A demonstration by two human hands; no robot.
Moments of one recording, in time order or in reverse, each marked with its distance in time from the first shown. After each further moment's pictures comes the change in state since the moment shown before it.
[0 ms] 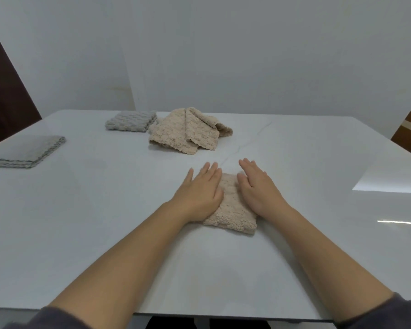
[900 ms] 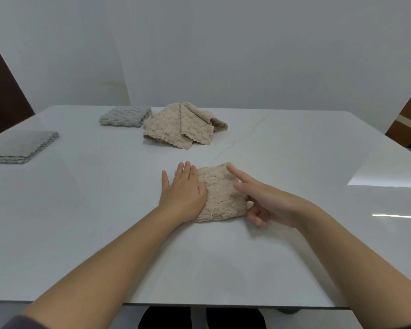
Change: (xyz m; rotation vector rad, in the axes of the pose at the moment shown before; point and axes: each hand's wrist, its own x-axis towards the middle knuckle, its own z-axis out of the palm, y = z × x) left_hand -0.013 -0.002 0.014 -0.015 0.031 -0.287; right_hand -0.040 -0.005 -0.039 0.668 -0.554 0.240
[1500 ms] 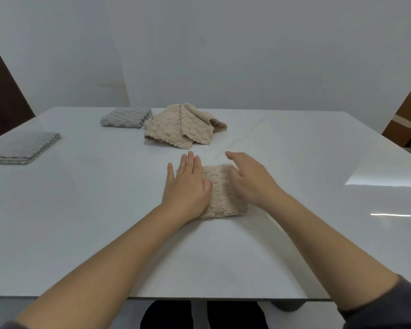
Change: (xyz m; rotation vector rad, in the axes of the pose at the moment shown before) left_hand -0.013 0.012 -0.016 -0.032 0.113 0.059; right_hand 0.036 -0.016 0.013 -0.805 0.568 -0.322
